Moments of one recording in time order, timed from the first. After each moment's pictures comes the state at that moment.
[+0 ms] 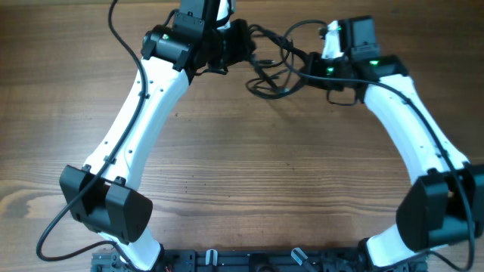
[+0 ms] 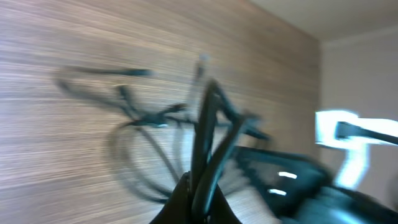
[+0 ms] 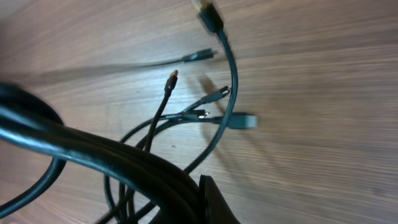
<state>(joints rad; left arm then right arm) -0.38 1.83 1.83 -0.84 0.32 -0.65 0.16 1.71 1.40 -0.66 -0.33 0.37</state>
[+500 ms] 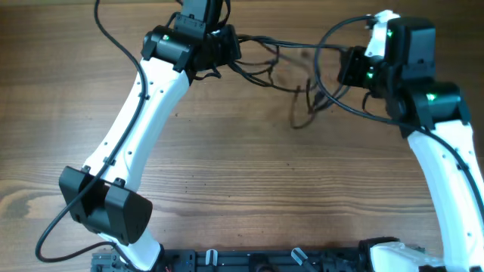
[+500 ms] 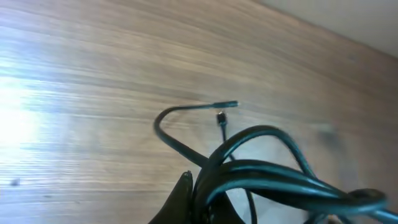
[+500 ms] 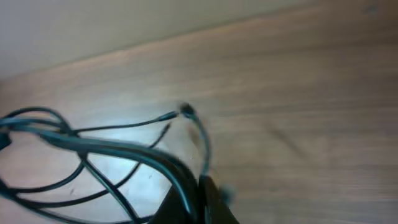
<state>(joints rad) -0.38 1.83 1.83 -0.91 0.01 -0.58 0.12 1.37 1.40 -0.73 -0.07 0.31</state>
